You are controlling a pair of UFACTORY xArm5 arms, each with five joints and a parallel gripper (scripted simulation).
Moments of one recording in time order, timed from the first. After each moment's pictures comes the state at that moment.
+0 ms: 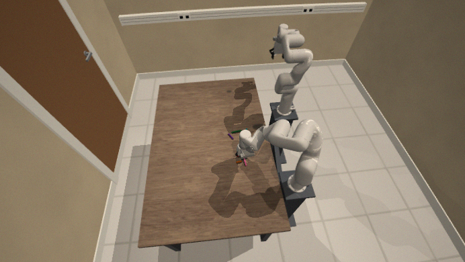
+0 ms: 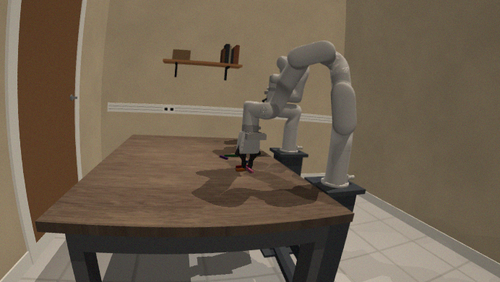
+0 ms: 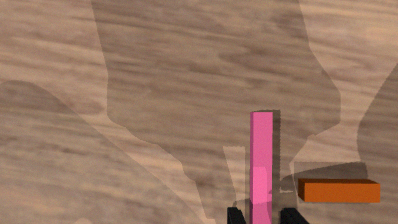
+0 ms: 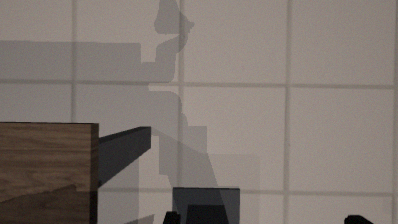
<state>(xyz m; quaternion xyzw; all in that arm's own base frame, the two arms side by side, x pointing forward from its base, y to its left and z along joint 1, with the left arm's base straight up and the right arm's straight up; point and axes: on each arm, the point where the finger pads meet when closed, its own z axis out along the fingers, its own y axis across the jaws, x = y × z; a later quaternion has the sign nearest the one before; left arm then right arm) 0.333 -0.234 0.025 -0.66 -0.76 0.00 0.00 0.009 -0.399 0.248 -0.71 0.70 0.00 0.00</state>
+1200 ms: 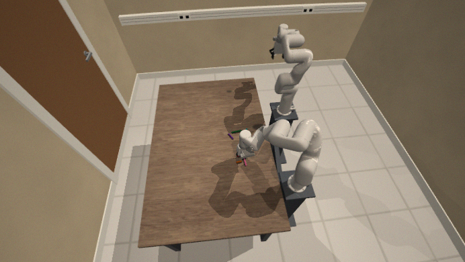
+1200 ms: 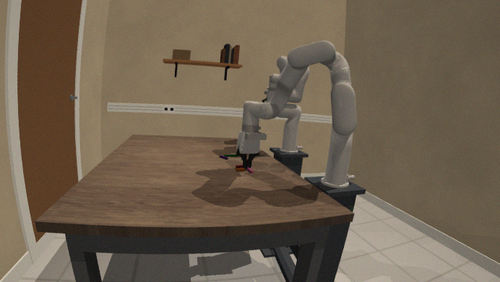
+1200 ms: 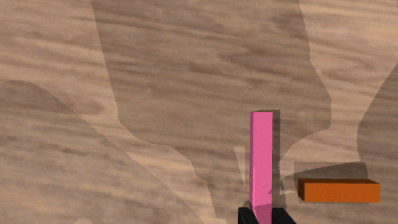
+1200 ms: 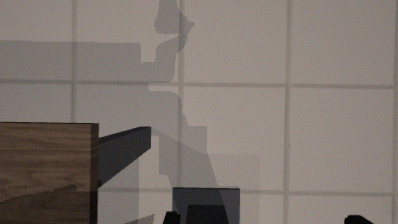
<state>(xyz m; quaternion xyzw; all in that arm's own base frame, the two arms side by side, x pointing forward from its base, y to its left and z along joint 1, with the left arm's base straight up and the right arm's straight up) 0.333 -0.234 0.025 -0.66 -0.76 0.00 0.00 0.009 -0.399 0.248 -0.71 0.70 0.00 0.00</state>
